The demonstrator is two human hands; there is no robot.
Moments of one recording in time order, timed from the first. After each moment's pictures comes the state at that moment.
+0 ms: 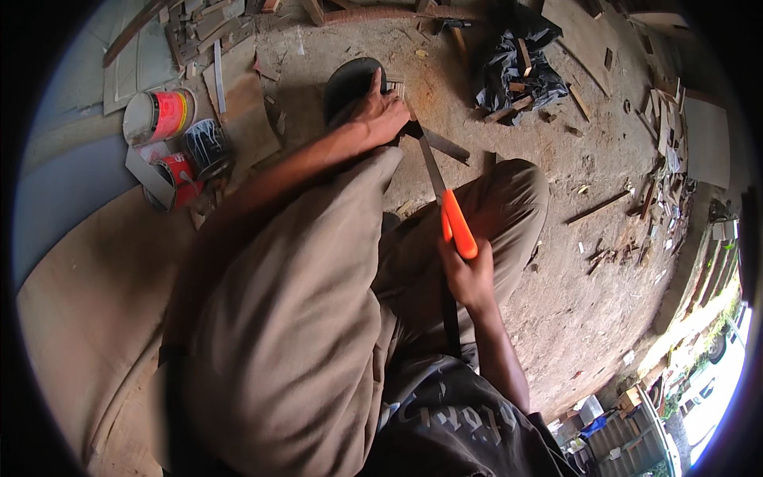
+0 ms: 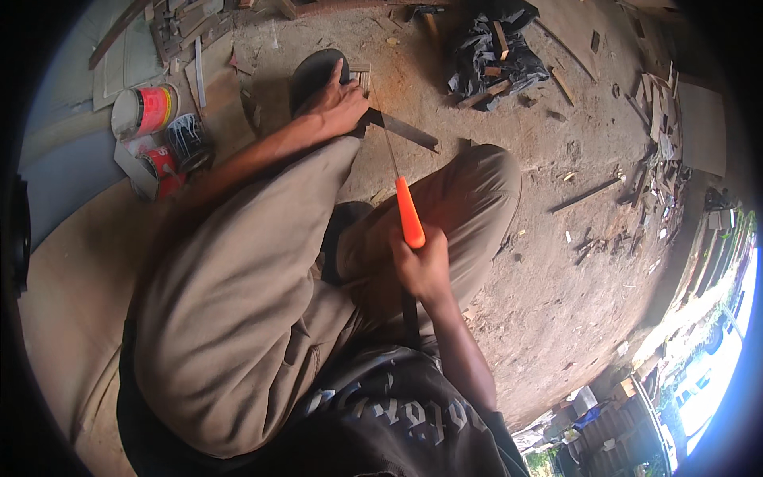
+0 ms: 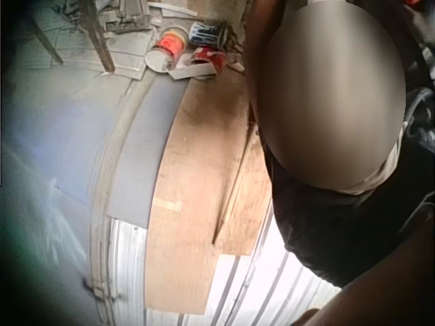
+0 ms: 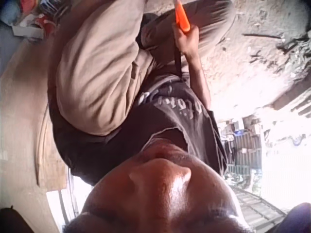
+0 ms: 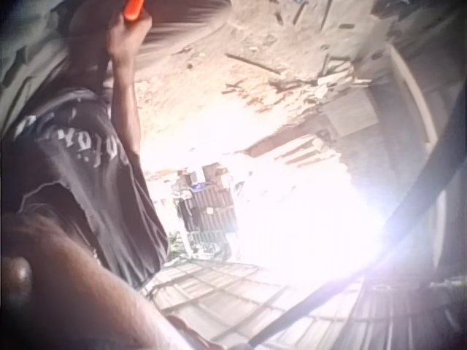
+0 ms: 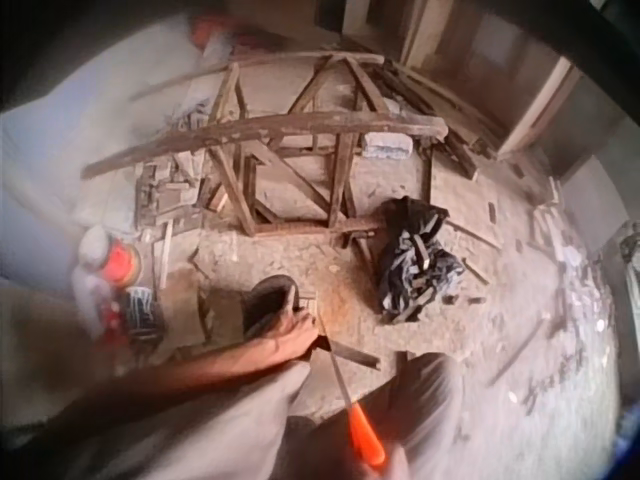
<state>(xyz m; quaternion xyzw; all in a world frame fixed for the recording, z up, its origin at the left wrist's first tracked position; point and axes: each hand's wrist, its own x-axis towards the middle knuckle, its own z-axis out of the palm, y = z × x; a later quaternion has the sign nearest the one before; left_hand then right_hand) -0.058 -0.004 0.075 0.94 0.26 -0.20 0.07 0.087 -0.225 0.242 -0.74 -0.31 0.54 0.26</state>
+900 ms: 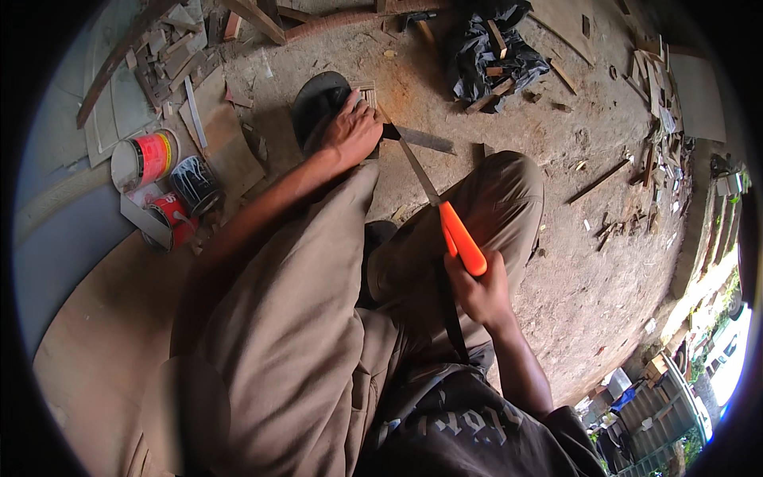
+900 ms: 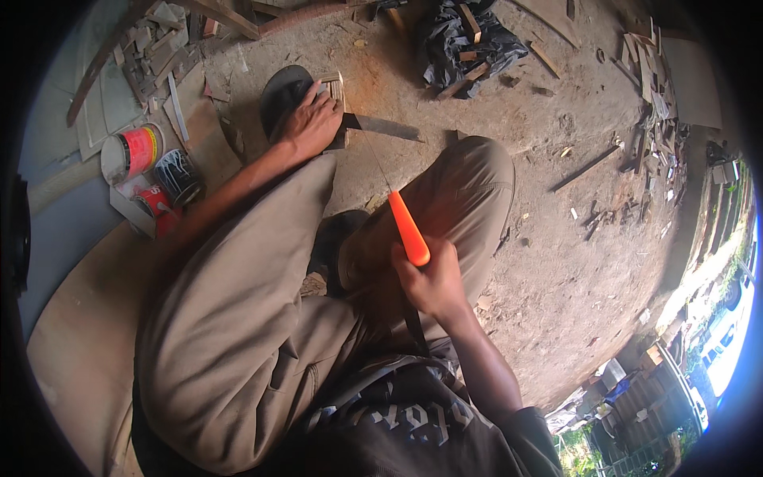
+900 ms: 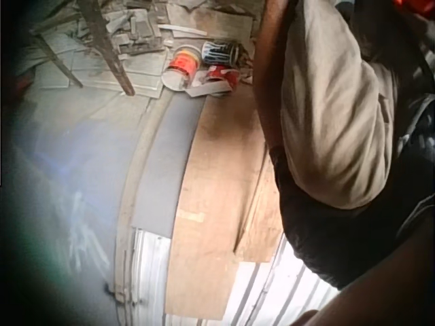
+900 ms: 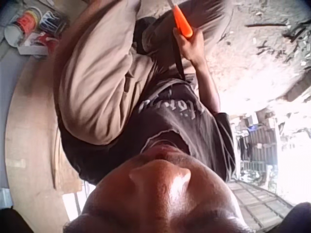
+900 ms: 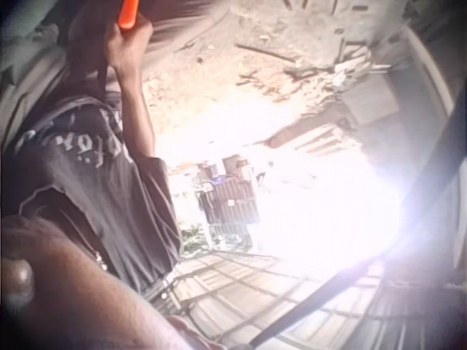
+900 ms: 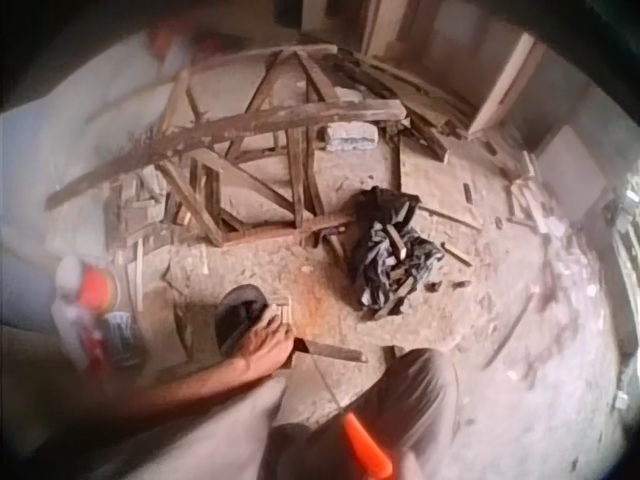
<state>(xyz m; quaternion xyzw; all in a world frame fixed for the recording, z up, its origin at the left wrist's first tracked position) -0.075 -0.007 0.073 0.95 0.29 -0.09 0.03 0.105 -0.220 0.269 -0.74 -0.31 0.57 0.19</state>
